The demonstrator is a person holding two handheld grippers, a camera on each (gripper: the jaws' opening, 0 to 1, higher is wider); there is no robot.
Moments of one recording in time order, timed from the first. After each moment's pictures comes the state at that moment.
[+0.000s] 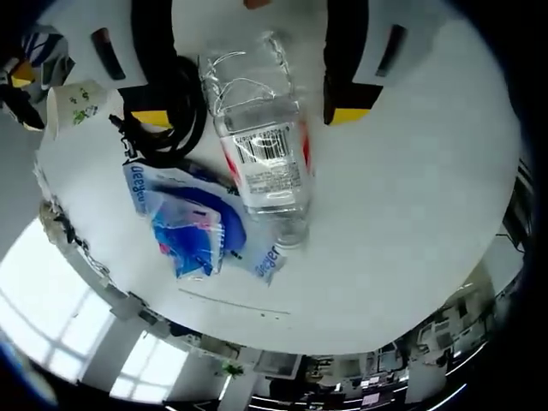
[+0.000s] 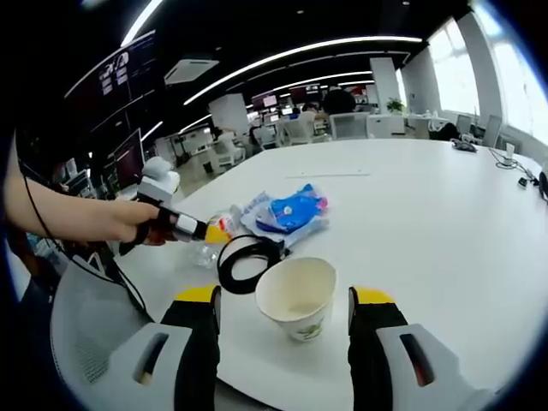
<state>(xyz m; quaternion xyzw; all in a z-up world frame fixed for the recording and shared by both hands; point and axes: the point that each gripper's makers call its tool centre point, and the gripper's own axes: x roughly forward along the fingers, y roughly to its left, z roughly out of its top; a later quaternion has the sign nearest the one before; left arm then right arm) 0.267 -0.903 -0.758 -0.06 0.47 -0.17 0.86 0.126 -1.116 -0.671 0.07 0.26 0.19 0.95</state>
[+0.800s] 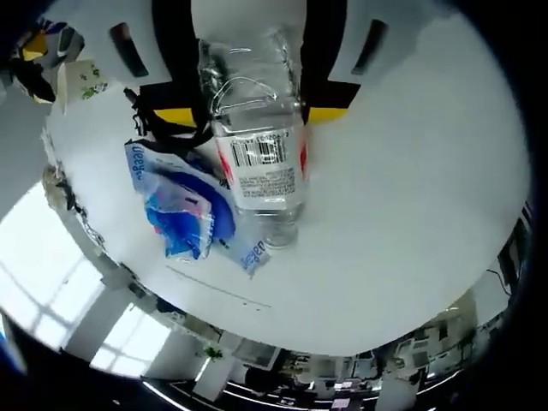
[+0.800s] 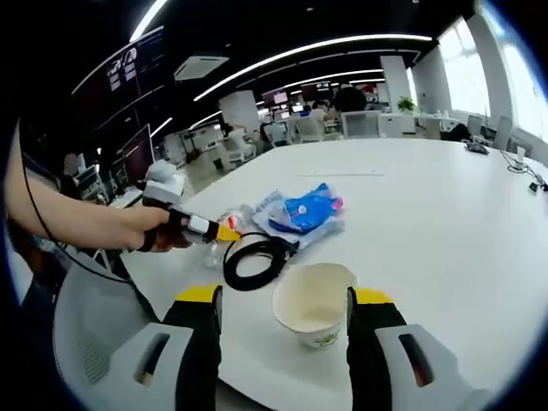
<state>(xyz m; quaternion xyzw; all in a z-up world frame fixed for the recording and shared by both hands) 0.270 -0.896 -0.753 -0.15 0.44 -0.14 0.87 0.136 -1.096 -0.669 0.07 0.26 0.22 0.94</state>
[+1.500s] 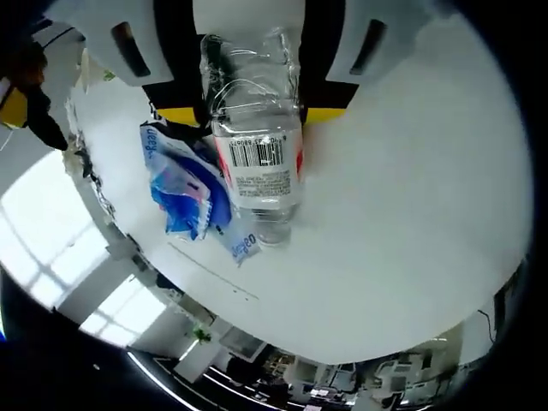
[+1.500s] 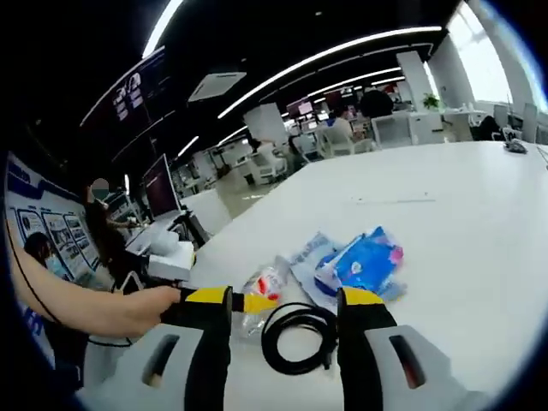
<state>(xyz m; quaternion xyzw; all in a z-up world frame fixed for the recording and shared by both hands) 0.268 -0.897 -0.746 -0.23 0.42 -0.14 0.87 0.237 -1.012 -0.638 0.16 0.31 0.29 0.89</state>
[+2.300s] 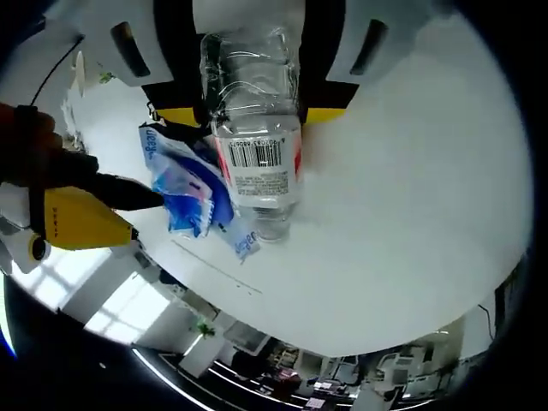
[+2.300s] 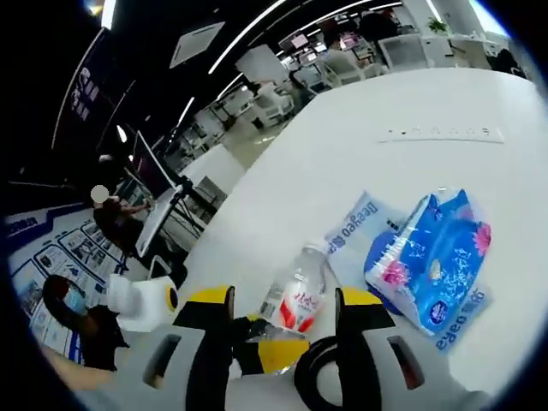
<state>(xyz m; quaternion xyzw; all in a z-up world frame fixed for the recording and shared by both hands) 0.265 -0.897 -0.745 -0.21 0.40 -0.14 0.88 0.307 -0.917 -0.668 0.17 0.41 0.34 0.83</state>
